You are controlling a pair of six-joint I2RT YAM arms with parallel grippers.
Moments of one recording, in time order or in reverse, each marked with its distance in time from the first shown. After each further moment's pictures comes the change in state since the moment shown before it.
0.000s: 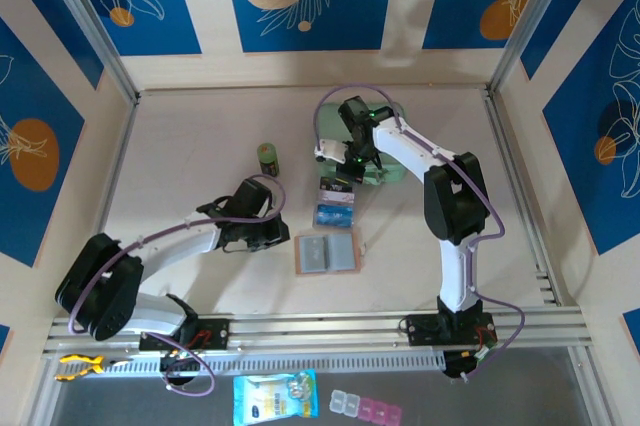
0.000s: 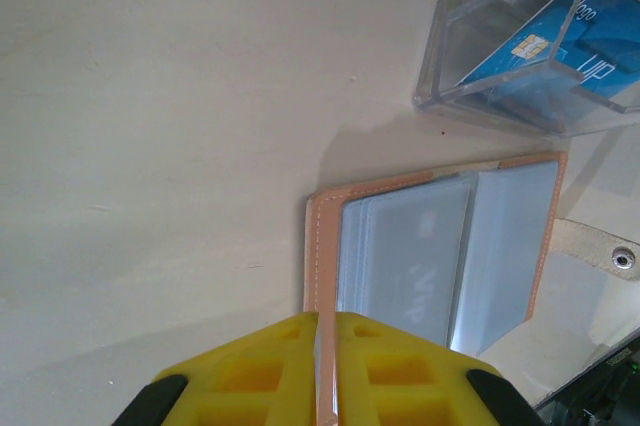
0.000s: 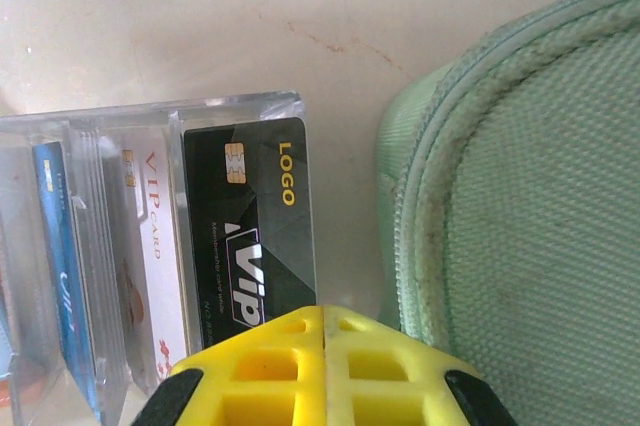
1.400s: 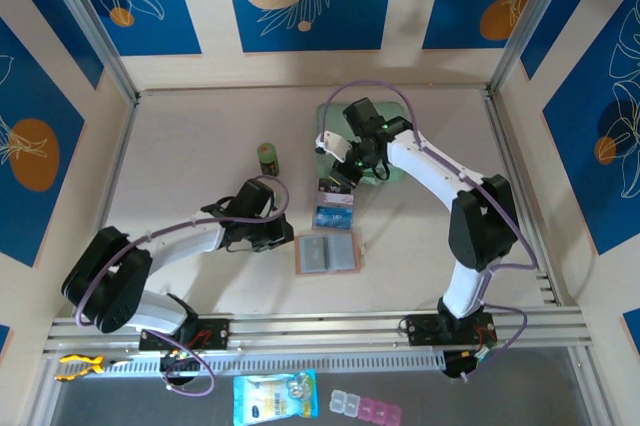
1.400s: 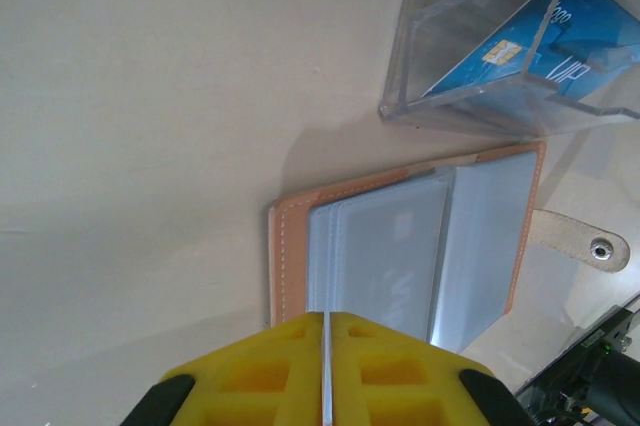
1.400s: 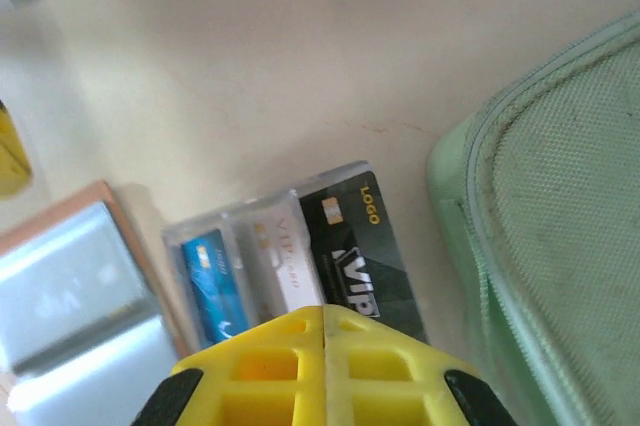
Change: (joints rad) left arm -0.005 0.055 -0.013 0.093 0.071 -0.010; right arm 0.054 -0.267 -0.202 0.142 -0.079 0.383
